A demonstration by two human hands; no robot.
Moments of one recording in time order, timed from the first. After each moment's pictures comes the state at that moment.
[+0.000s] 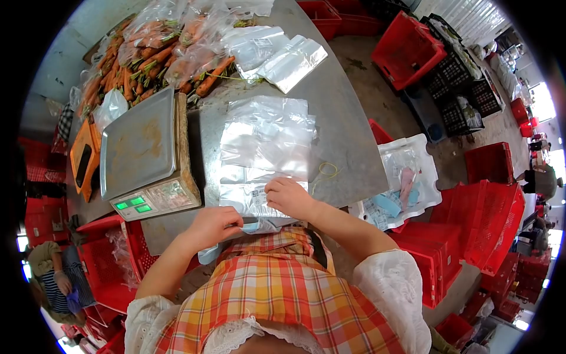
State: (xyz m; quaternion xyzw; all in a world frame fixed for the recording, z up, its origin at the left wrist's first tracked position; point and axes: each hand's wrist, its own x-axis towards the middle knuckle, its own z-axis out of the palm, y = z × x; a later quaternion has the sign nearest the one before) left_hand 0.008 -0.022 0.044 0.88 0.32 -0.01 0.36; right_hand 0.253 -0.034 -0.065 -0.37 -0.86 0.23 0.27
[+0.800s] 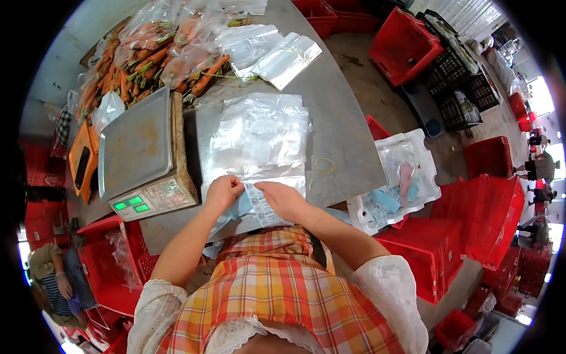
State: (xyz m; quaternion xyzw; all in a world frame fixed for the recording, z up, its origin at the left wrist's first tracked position) left_hand 0.042 0.018 -0.044 0.70 0.60 0.03 0.38; right_hand 0.239 -0.054 -0.040 -0.52 -0.69 0.42 0.28
